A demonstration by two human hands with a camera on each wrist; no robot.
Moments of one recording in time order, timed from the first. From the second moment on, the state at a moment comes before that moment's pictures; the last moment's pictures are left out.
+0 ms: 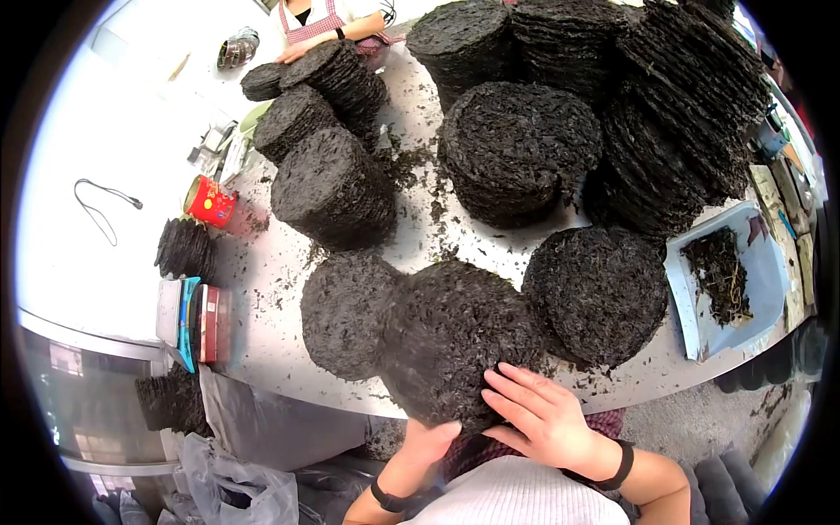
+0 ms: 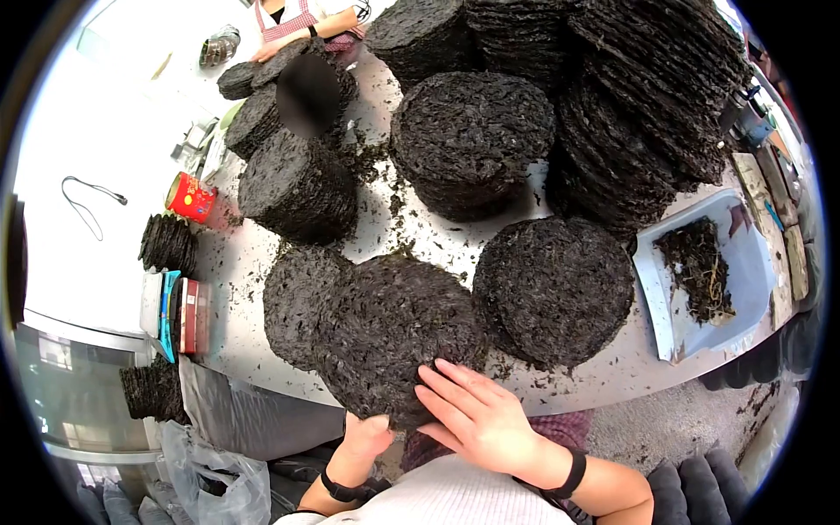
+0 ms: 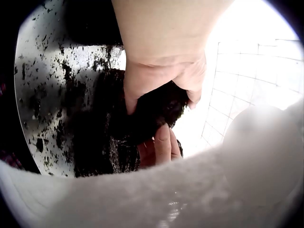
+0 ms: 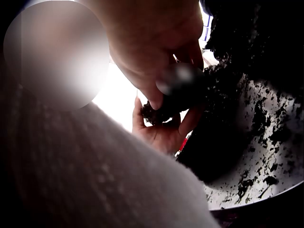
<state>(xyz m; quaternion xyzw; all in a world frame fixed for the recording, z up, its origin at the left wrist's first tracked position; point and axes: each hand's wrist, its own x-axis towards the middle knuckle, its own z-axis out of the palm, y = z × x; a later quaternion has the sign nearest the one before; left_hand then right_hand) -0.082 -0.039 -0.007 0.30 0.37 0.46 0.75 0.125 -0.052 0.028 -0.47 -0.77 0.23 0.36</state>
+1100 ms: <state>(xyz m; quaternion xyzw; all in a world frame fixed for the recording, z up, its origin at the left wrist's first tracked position) -0.099 -0.038 -0.012 0.40 0.33 0.41 0.75 0.124 -0.060 0.042 -0.45 -0.78 0.21 0.39</state>
